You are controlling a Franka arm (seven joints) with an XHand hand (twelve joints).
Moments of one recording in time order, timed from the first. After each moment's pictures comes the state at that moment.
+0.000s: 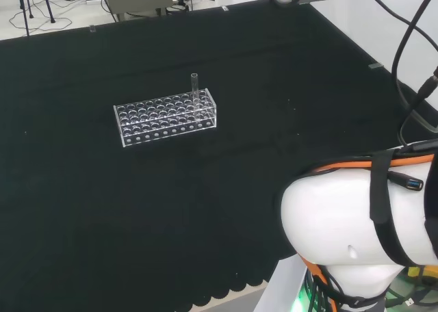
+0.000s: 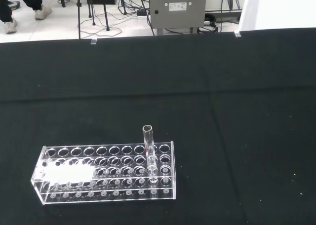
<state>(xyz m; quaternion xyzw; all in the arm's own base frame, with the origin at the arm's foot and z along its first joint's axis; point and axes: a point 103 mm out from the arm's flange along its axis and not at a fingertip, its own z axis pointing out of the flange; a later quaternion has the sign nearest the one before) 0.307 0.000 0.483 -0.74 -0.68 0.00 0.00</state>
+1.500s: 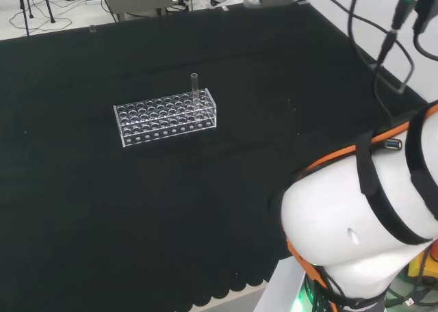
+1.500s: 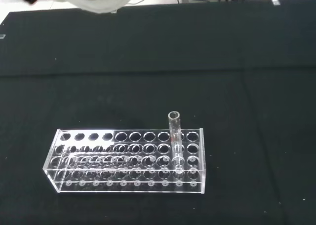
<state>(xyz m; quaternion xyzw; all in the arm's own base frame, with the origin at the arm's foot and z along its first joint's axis) 0.387 0.014 0.435 -0.71 -0.70 0.03 0.05</state>
